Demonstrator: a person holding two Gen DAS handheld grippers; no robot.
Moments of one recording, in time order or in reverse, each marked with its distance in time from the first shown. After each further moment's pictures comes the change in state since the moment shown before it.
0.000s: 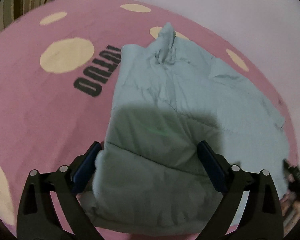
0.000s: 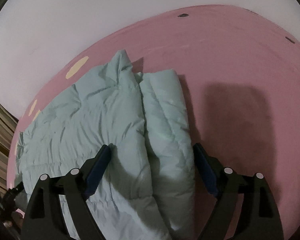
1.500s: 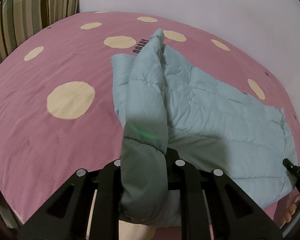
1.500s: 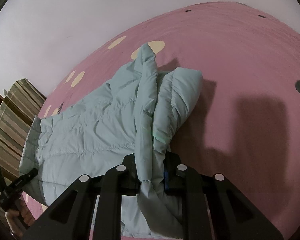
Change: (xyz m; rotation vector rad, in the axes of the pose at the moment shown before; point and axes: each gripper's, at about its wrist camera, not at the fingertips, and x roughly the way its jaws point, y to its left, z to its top) left arm -0.170 0.042 -0.154 0.120 -0.076 0.093; right arm -0.080 0.010 -0.077 -0.018 0.026 0.160
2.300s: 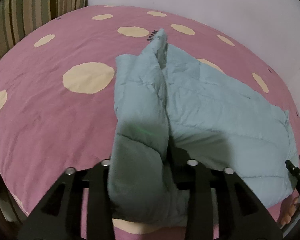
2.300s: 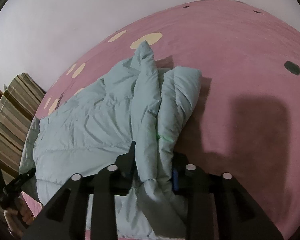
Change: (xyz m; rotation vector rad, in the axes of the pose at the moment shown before) left arm -0.006 0.023 -0.032 -0.043 0.026 0.023; right arm 0.010 0.001 -0.001 -0.009 0.009 -0.015
